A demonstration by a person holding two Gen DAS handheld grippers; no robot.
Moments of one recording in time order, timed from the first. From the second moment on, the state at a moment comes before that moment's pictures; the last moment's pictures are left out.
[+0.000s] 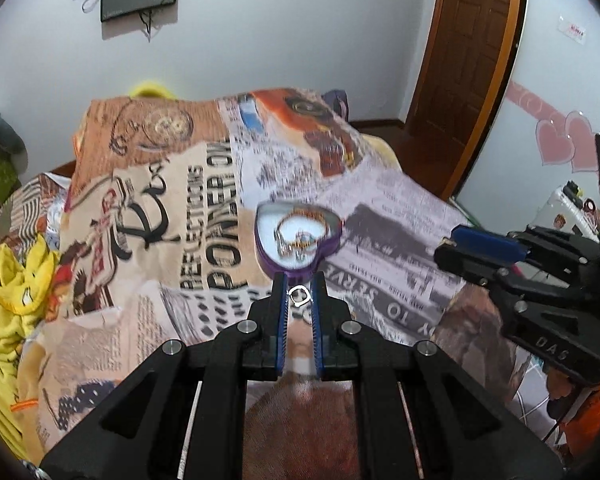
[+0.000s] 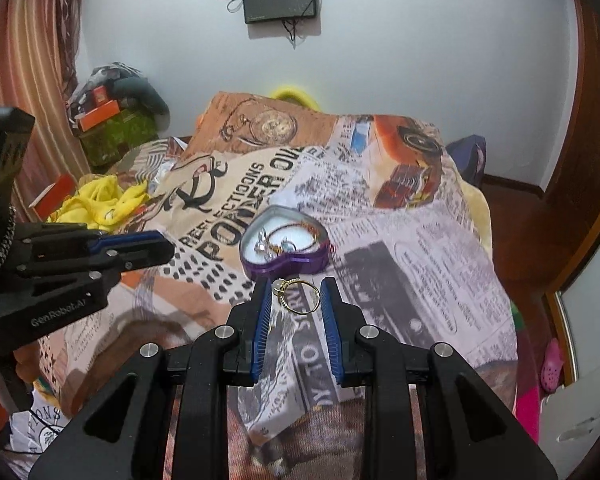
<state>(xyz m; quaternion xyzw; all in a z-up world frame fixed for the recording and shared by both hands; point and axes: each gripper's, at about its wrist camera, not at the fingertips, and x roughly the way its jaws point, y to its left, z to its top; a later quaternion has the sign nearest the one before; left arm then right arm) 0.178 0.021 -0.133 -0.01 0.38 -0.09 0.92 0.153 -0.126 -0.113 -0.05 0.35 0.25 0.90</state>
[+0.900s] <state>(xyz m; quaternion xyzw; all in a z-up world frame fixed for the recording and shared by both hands) 0.248 0.031 -0.141 -0.02 0.37 -0.09 0.92 0.218 -0.104 -0.120 -0.04 0.34 0.26 0.90</state>
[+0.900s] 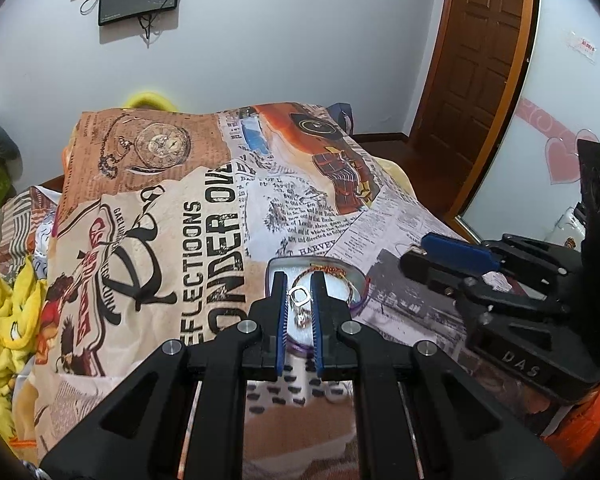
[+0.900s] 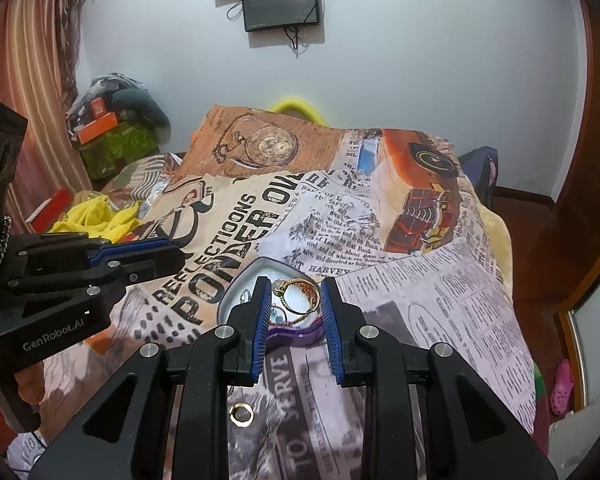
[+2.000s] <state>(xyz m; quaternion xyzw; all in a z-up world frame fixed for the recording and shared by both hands) 0.323 0.038 -0.190 -0.05 0.45 -0.13 0.88 0.268 -0.073 -0.175 -0.06 0.42 0.29 0.86</state>
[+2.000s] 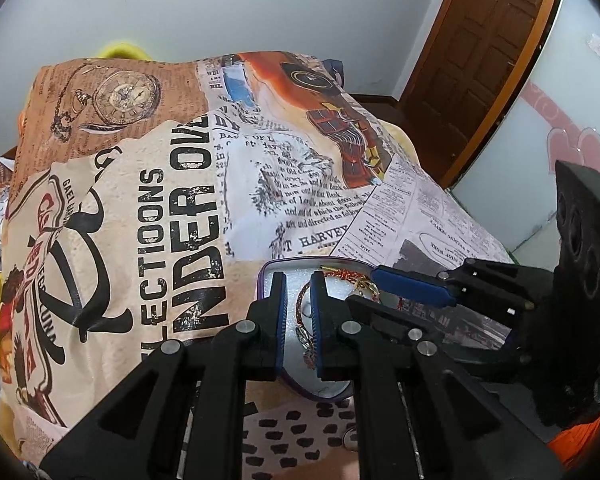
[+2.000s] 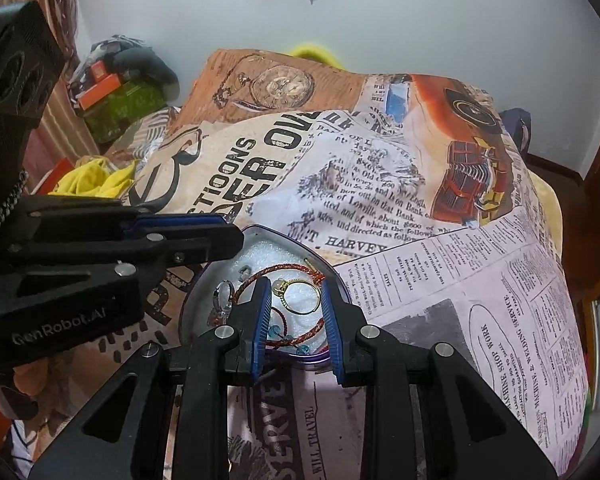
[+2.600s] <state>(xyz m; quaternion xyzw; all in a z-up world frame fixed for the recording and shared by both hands) 0.301 0.042 -0.162 -0.04 0.44 -0.11 0.89 0.254 -0.073 -0.160 -0.07 0.41 0.27 0.87</state>
